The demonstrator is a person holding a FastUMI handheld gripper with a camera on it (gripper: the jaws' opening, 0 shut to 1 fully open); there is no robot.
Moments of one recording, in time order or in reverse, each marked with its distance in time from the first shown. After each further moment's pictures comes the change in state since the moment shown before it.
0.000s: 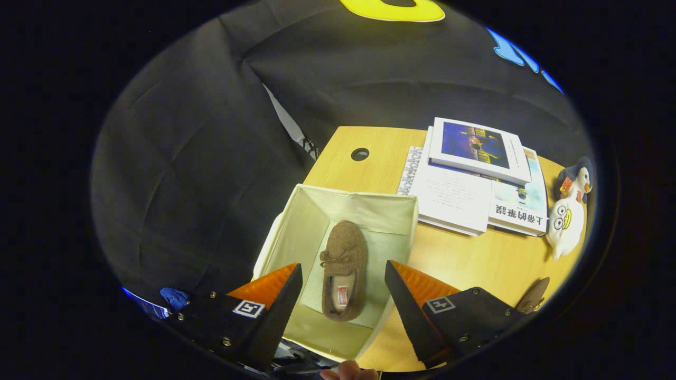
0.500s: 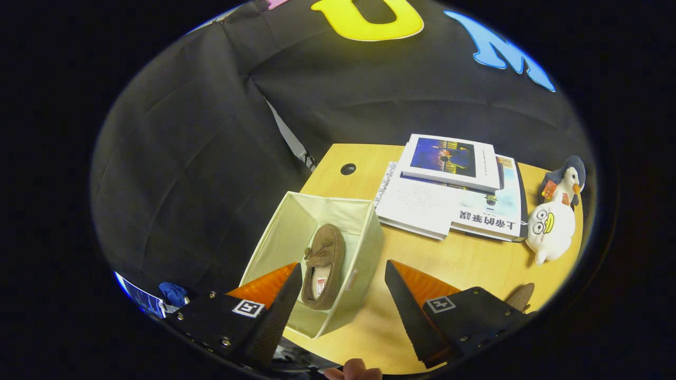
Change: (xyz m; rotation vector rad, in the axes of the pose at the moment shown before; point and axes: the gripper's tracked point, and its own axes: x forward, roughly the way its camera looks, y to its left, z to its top) arm -0.059 -0.053 -0.010 -0.006 -0.095 0.034
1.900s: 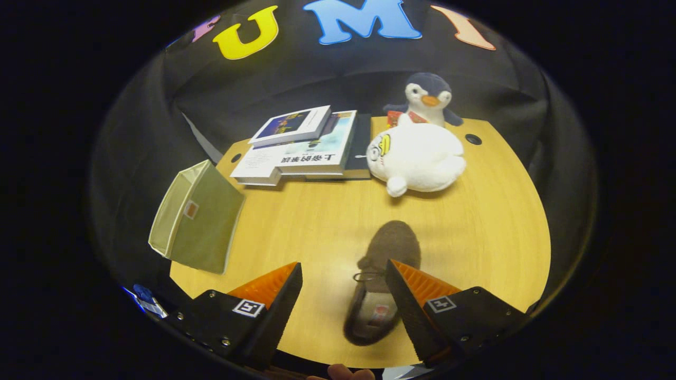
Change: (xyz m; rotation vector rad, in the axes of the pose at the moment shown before) arm -0.123 -0.289 -0.169 0.177 -0.034 -0.343
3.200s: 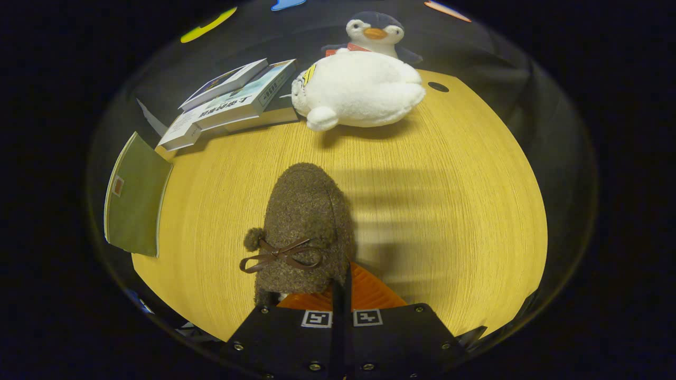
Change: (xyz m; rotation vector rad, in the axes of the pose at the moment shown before) arm 0.058 -0.075 -0.066 0.038 0.217 -0.153
